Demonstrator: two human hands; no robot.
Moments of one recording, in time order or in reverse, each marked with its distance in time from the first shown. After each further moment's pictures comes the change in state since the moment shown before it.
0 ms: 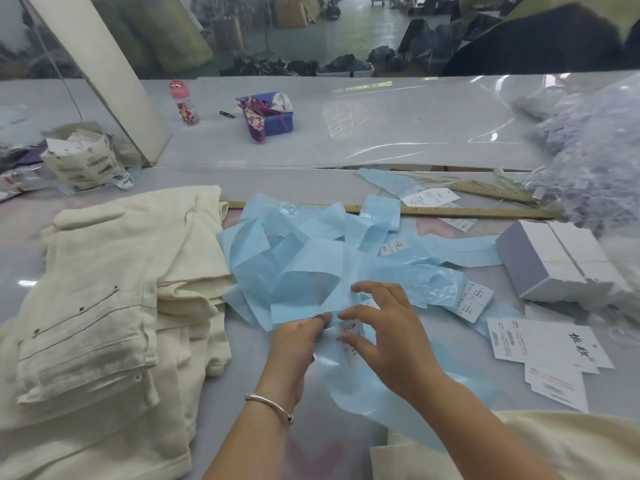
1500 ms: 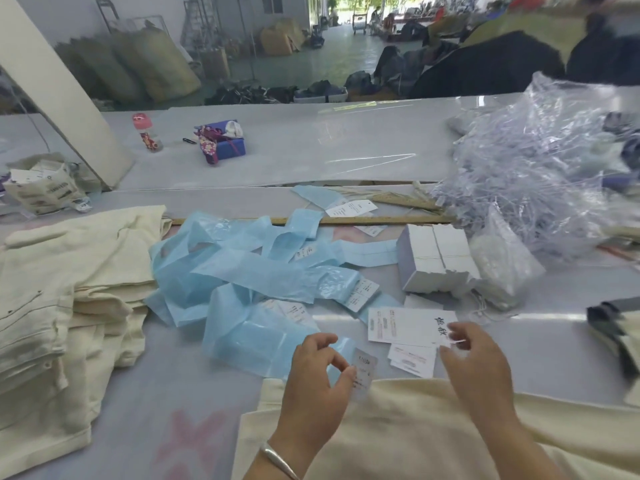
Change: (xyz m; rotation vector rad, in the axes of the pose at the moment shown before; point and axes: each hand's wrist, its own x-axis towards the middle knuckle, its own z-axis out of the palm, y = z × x) left_hand -0.118 -0.063 0.181 0.792 -0.004 0.605; right_hand -0.144 0.188 -0.150 0.171 0.362 0.697
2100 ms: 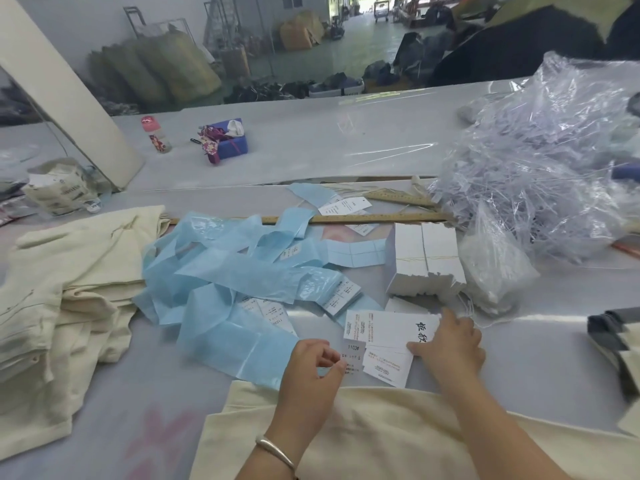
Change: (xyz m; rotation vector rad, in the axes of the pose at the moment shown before) left_hand 0.021 0.019 0.060 -0.079 0.048 -0.237; right_hand 0.086 0.042 0.023 -0.507 -0.235 0.151
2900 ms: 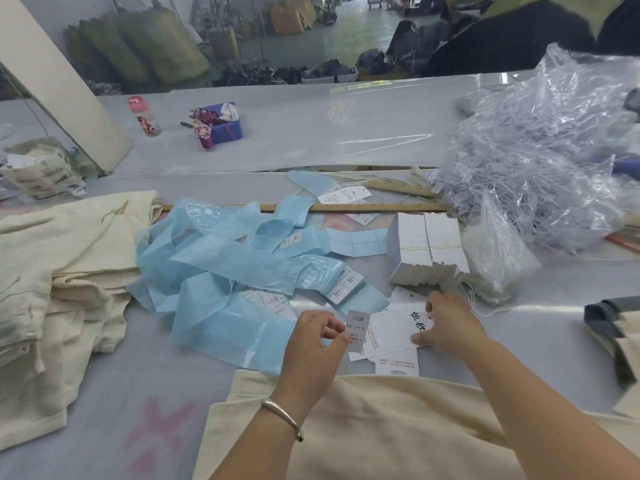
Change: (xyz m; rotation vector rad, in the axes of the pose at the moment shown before) left_hand 0.025 0.000 -0.010 -0.057 -0.034 0.093; right_hand 0.021 -0.002 -0.019 -0.181 -0.203 -0.314
